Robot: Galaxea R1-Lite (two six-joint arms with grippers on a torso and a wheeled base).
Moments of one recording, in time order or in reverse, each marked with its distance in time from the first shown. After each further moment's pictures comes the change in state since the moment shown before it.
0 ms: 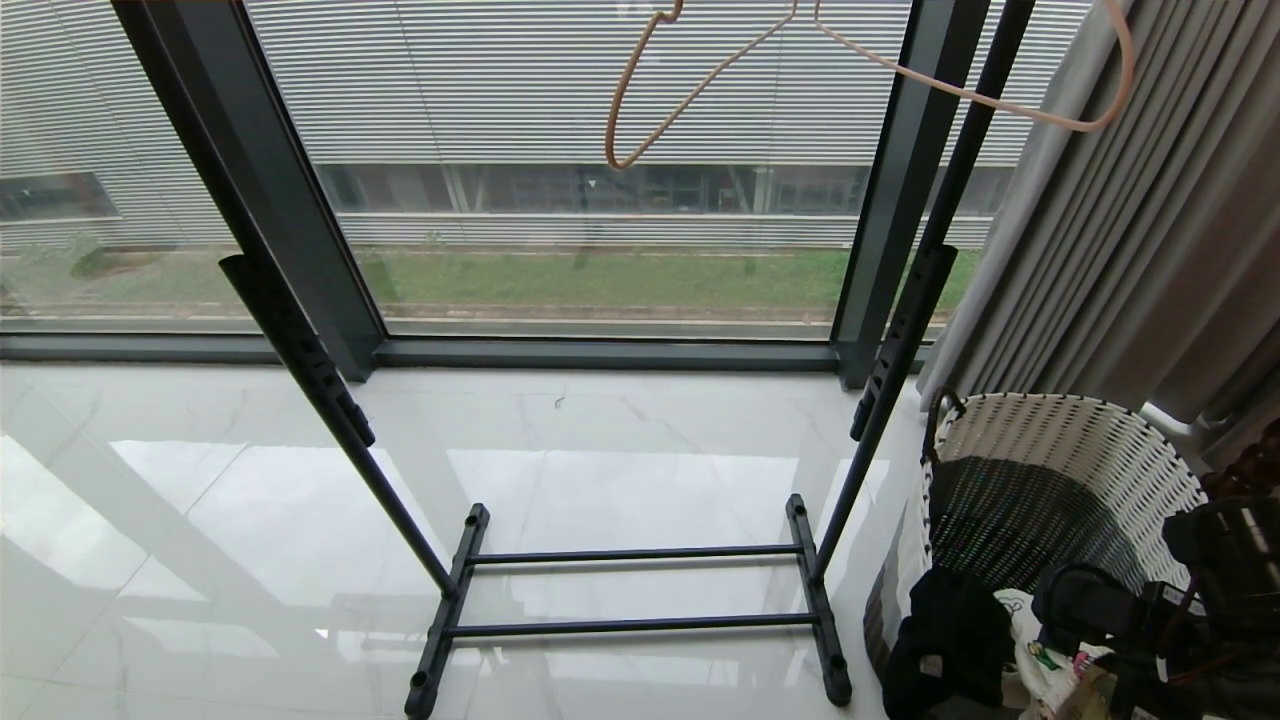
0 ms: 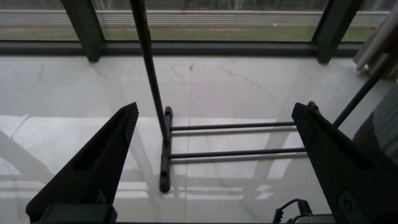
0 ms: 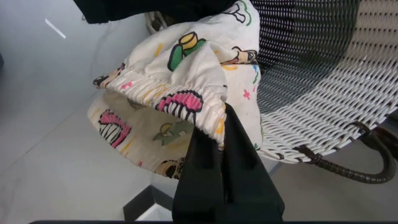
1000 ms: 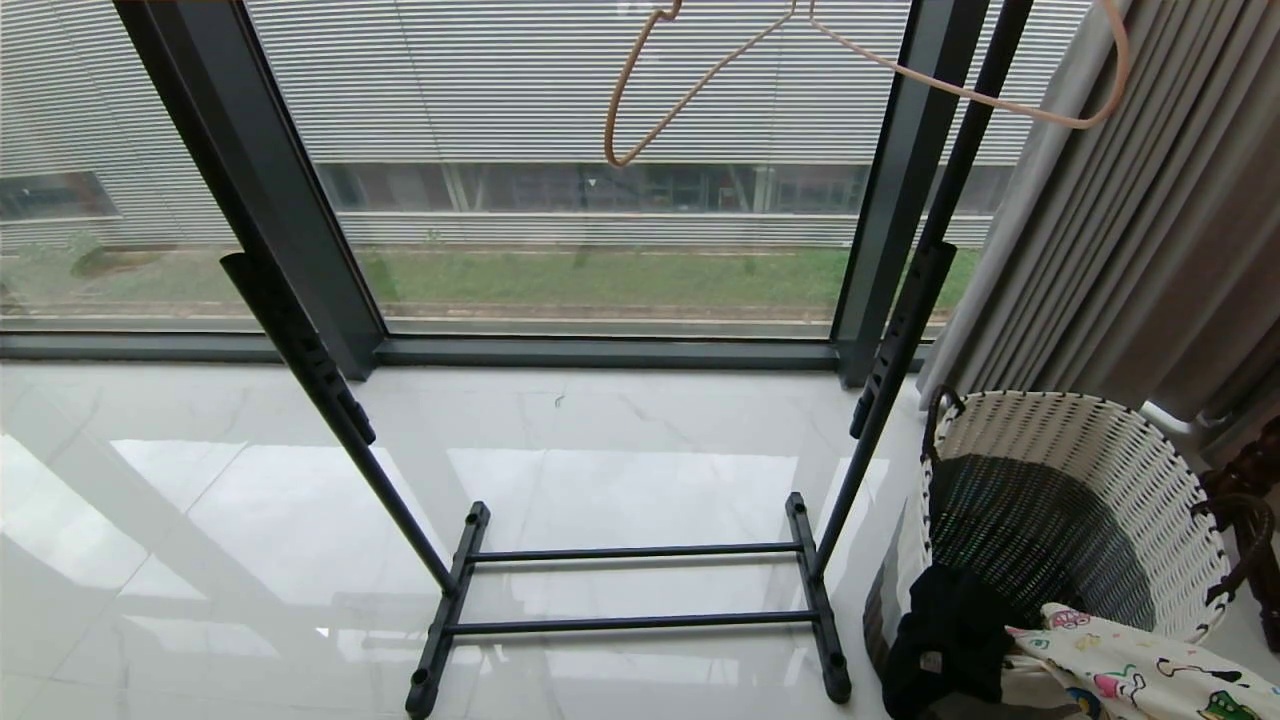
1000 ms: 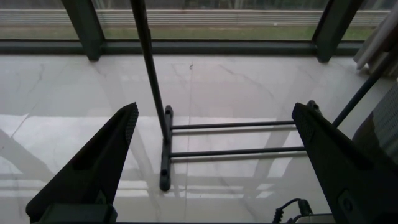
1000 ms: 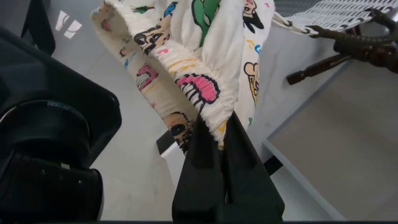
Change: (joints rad) left arm 0.000 0.000 0.000 0.000 0.000 0.001; right arm -0.119 -0.595 -0.379 1.079 -0.006 0.030
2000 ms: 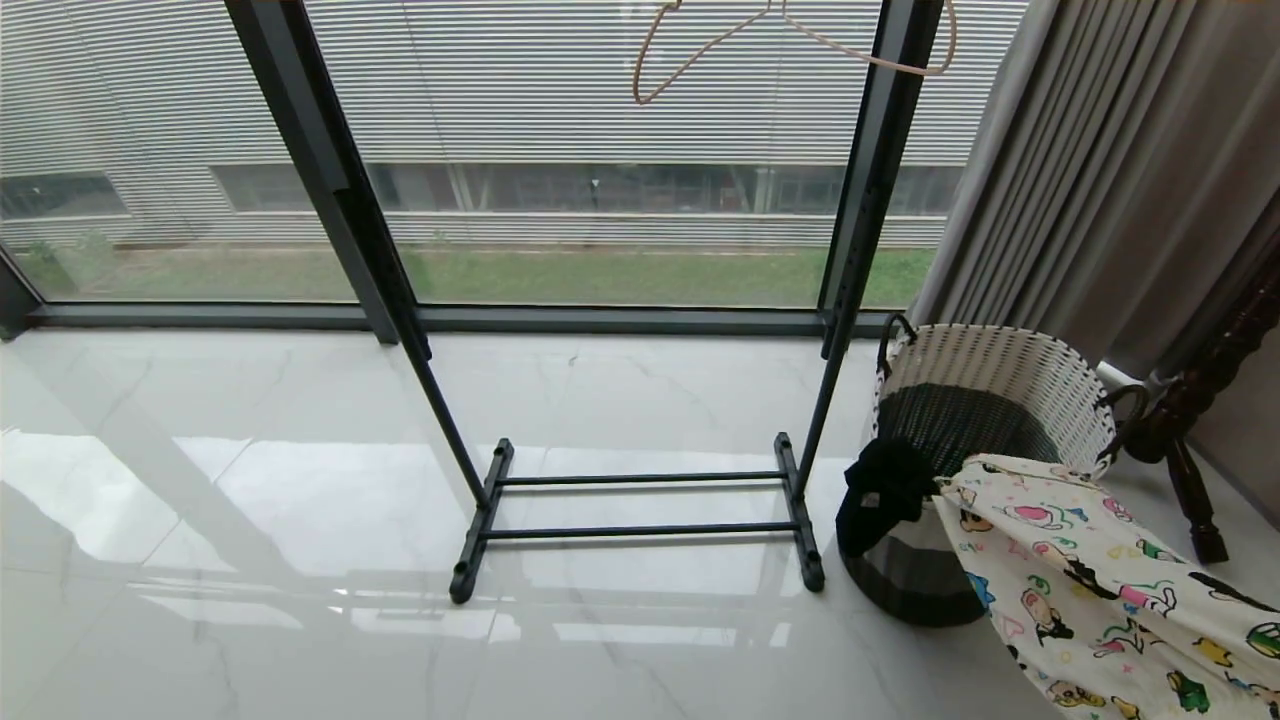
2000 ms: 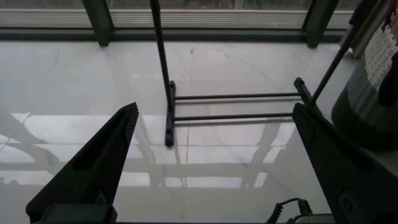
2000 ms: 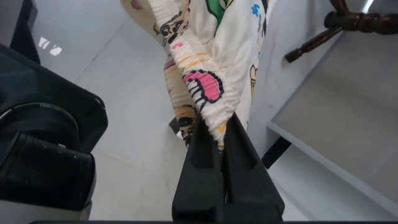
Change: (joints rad) left arm 0.000 0.000 0.000 0.000 0.000 0.000; right arm -0.001 -0.085 -0.170 0.121 -0.001 -0.004
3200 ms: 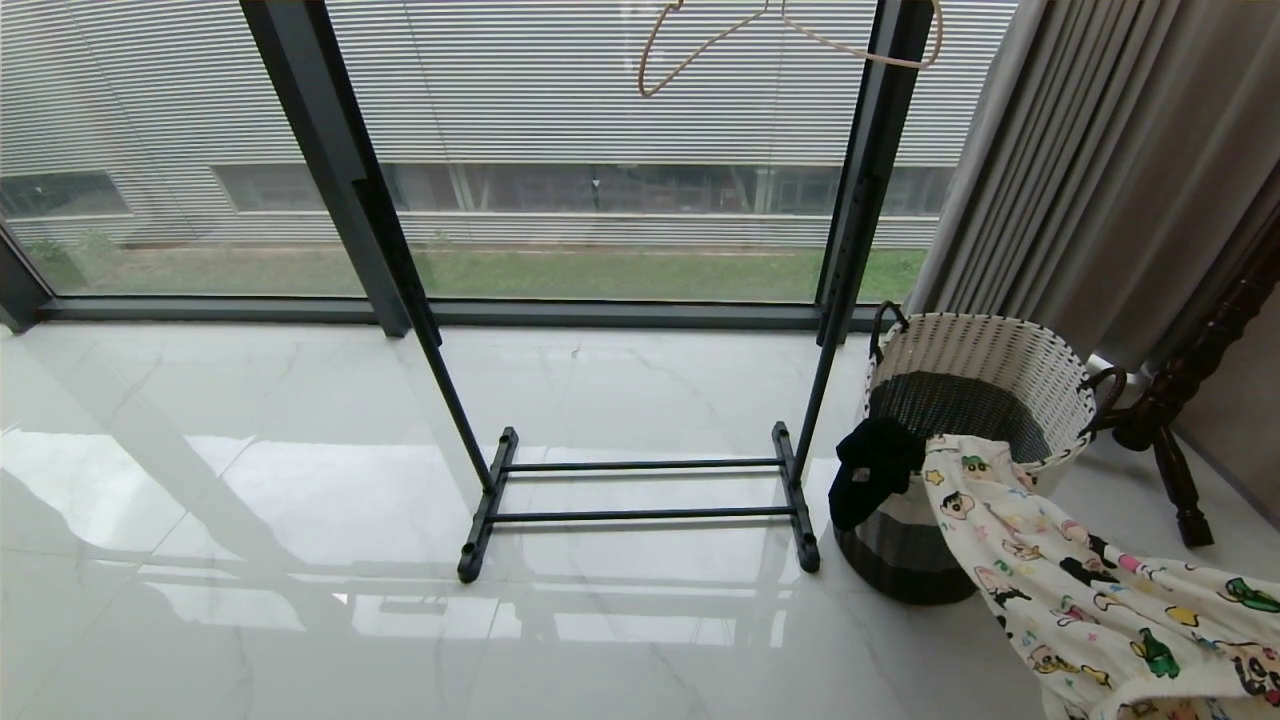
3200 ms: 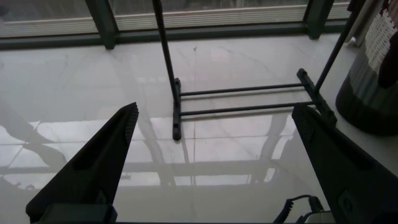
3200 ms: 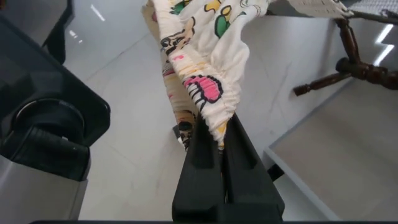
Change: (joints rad) left arm 0.000 0.002 0.000 0.000 -0.007 0.059; right arm 0.189 0.236 -0.332 0.206 0.052 0.004
